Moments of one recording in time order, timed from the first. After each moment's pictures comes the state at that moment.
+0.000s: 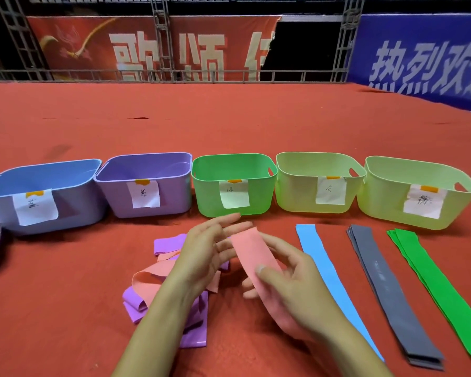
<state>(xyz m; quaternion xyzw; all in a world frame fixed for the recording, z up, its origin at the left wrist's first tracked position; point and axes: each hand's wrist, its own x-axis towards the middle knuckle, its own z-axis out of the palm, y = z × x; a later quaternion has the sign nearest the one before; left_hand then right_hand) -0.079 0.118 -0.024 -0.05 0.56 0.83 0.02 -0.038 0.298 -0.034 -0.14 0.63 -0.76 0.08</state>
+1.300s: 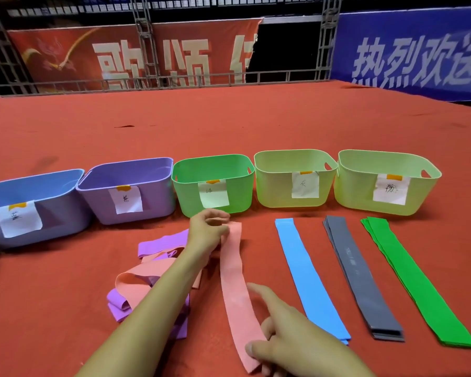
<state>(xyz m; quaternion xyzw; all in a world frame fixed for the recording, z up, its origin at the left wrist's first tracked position) -0.150 0.145 -0.067 -0.11 0.74 0.66 -0.09 0.023 0.357 -0.034 -0.14 0.87 -0.41 0.26</state>
